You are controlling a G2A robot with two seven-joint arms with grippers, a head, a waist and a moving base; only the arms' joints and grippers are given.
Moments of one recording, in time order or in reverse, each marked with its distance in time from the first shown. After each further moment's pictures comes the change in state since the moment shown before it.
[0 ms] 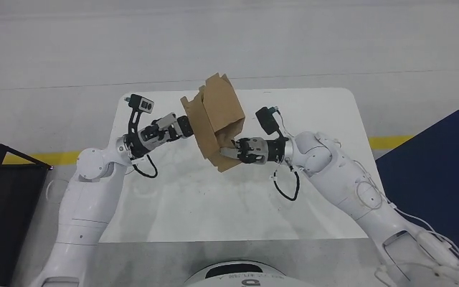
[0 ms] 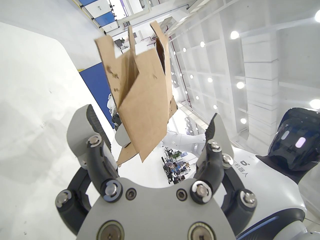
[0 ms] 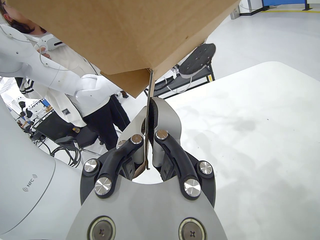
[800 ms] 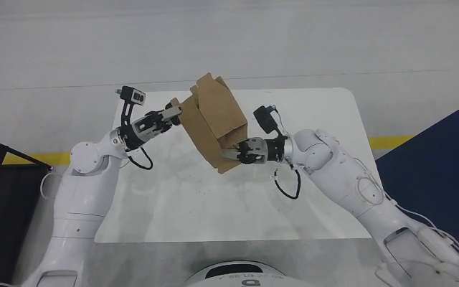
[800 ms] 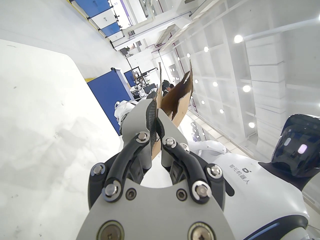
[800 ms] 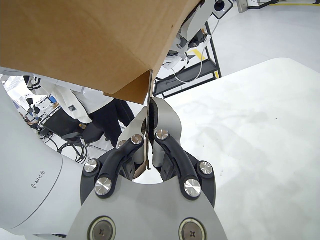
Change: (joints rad) left arm -0.044 0.007 -0.016 0.028 0.048 -0.005 0.029; right arm 0.034 0.006 -0.031 0.012 0.061 0.000 0.053
